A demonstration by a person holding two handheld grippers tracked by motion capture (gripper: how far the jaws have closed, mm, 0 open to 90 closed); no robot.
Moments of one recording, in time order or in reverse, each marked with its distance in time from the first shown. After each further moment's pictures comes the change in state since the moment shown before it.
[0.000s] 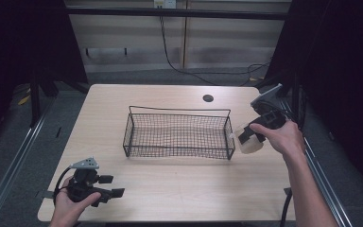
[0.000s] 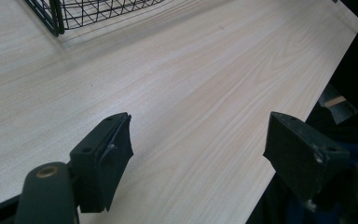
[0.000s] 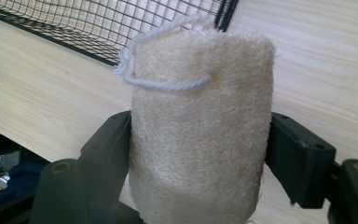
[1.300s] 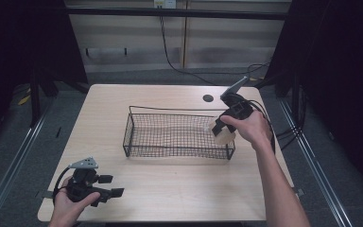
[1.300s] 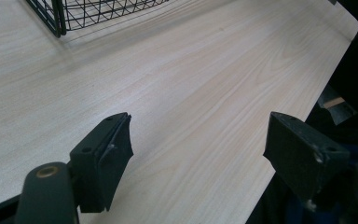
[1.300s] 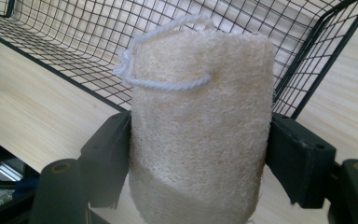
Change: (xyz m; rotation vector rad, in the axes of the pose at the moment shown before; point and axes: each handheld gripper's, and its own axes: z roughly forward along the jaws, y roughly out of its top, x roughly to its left) left arm 0.001 0.000 -0.001 -0.002 -0.005 0.000; right arm 0.049 0.059 0.036 0.021 0.014 -0.092
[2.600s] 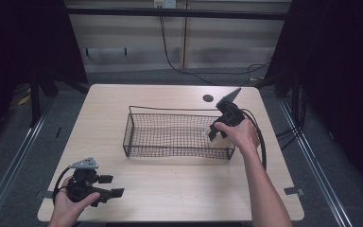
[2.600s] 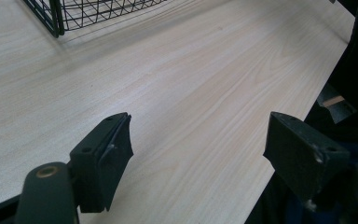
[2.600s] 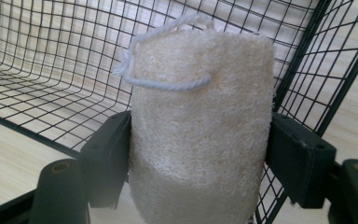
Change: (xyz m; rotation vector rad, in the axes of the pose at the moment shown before) left arm 0.000 0.000 0.000 0.002 -0.005 0.004; right arm -0.010 0.007 0.047 0.018 -0.054 0.128
